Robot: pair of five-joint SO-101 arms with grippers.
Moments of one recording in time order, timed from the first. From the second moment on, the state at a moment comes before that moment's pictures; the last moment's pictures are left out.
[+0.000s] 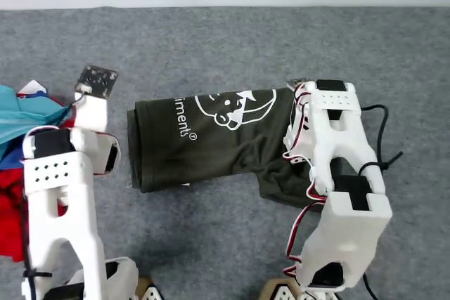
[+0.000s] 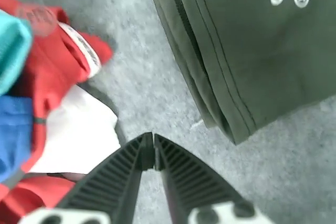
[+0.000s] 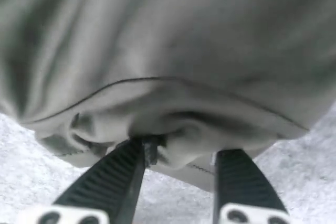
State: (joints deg) left arm -15.5 -26.9 34.7 80.0 -17.1; right arm -0.9 21.3 1.9 87.2 12.7
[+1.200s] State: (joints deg) left arm -15.7 -26.9 35.7 78.5 -21.1; right arm 12.0 18.4 1.8 97.7 24.5
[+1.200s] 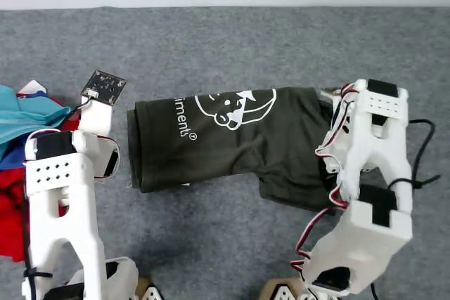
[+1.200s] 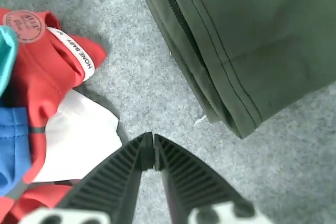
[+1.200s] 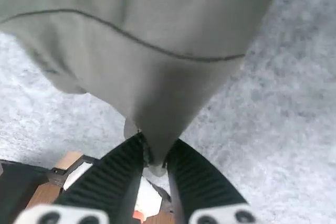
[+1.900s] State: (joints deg) left arm -15.7 -26.9 35.7 78.5 -21.1; right arm 13.4 17.2 -2.4 99.4 24.5
